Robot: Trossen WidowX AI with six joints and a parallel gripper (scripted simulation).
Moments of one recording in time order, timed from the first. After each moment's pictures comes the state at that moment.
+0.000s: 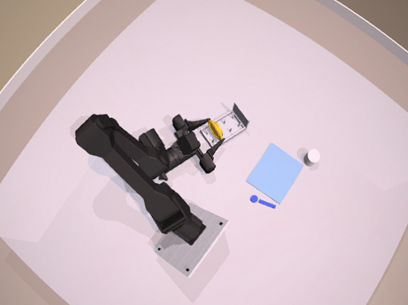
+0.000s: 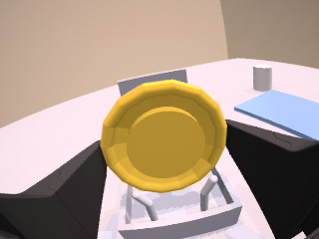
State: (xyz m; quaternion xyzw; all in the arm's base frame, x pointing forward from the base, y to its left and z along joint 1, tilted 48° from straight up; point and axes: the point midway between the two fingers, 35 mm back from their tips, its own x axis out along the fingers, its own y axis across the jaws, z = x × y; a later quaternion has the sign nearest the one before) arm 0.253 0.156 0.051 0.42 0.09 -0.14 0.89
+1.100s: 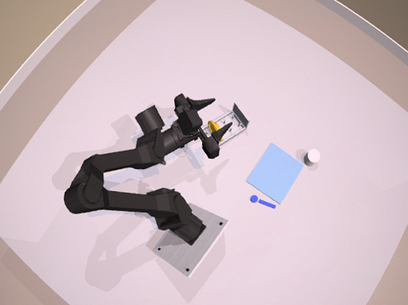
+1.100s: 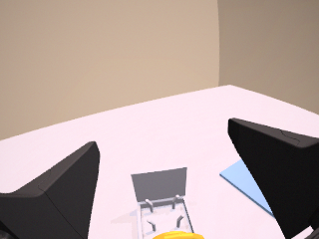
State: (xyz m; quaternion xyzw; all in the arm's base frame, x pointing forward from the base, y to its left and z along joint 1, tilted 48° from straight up) arm 0.273 0.070 0.128 0.37 0.11 -0.15 0.91
